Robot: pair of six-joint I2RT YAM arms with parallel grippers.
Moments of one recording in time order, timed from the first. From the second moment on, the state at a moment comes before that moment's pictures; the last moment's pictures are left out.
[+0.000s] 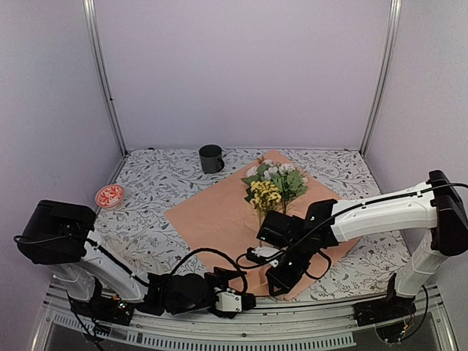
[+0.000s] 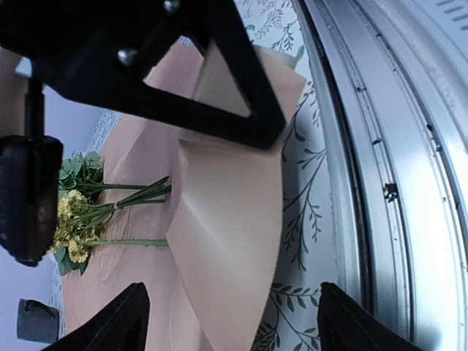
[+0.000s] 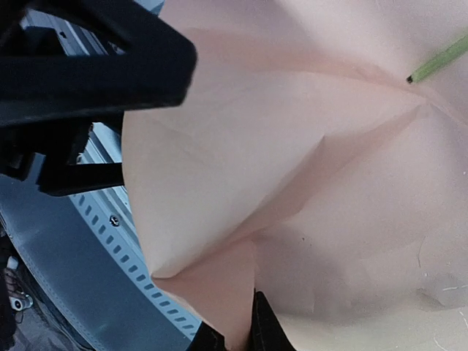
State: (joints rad) left arm -1.52 1.75 0.47 0.82 -0.41 0.59; right arm 1.19 1.66 1.09 -0.79 -0.32 0.37
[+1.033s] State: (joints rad) left arm -1.42 1.72 0.74 0.40 -0.14 0.41; right arm 0.61 1.54 0.88 -0.45 -0.40 0.39
